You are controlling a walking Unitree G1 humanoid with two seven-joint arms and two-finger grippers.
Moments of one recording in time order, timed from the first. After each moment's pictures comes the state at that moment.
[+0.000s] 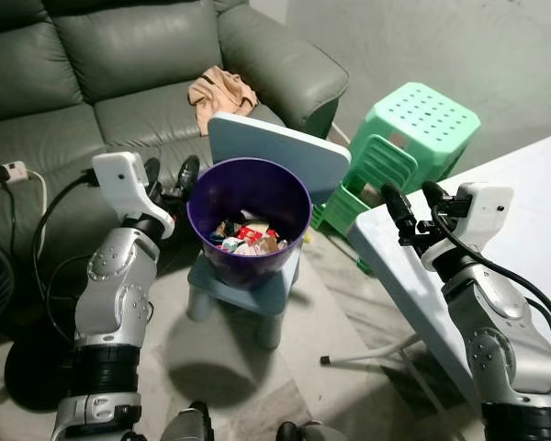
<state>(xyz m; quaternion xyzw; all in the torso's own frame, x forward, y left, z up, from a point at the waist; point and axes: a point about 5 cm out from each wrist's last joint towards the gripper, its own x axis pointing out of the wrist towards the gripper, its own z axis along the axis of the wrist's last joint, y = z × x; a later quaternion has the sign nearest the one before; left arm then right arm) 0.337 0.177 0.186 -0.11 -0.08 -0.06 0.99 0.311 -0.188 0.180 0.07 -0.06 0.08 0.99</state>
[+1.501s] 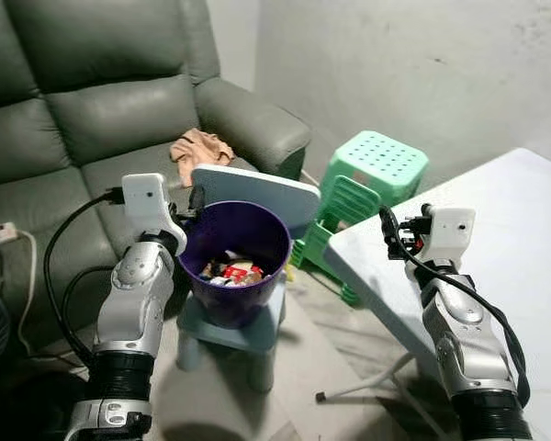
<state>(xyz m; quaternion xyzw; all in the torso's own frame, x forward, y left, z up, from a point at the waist) 0.346 0.164 0.166 -0.06 -0.03 -0.02 1.00 0.324 -0.187 0.144 -0.01 -0.04 0.01 1.00</state>
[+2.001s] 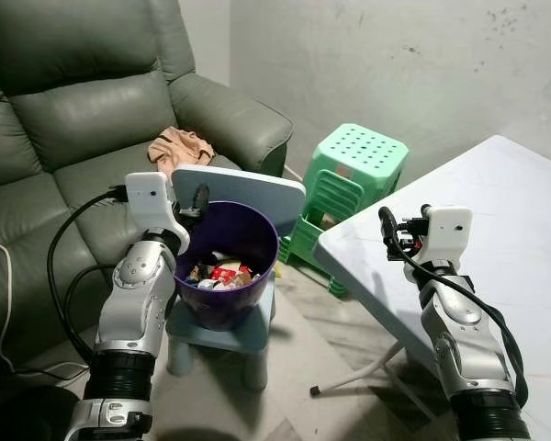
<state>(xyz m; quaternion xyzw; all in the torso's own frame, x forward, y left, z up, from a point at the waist) 0.346 0.157 0.167 -0.06 -0.03 -0.05 1.00 0.324 -0.185 0.142 -0.02 -0.04 0.01 1.00</state>
